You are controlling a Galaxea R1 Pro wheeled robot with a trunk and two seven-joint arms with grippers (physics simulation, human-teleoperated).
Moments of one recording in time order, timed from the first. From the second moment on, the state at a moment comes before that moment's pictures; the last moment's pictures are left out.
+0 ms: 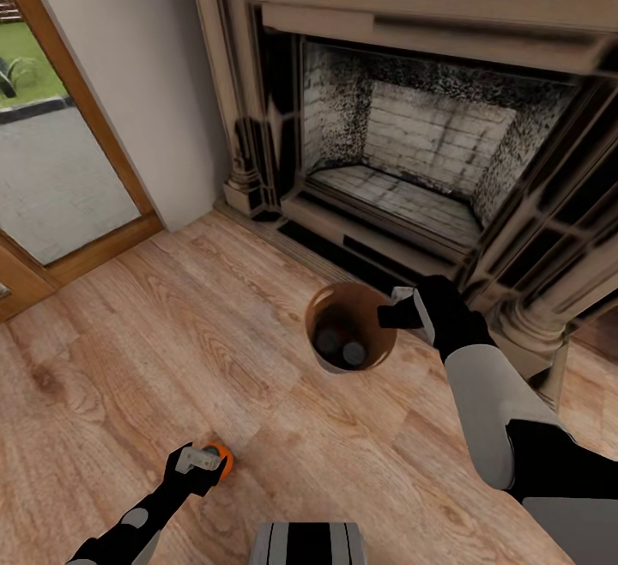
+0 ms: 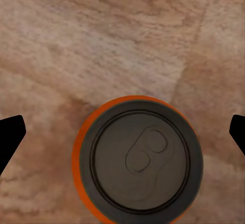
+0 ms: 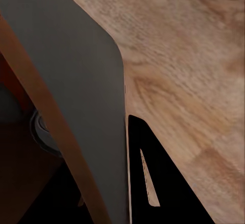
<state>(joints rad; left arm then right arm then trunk) -0.52 0.12 -0.11 -0.25 -0.04 -0.43 -0.21 -1.11 0.05 -0.14 -0.69 0.26 1.04 0.32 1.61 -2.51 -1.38</state>
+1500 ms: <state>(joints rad) -0.52 0.11 -0.11 -0.25 -0.04 -0.43 -0.21 -1.11 0.07 -0.14 -0.76 0.26 1.04 0.33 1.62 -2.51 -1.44</state>
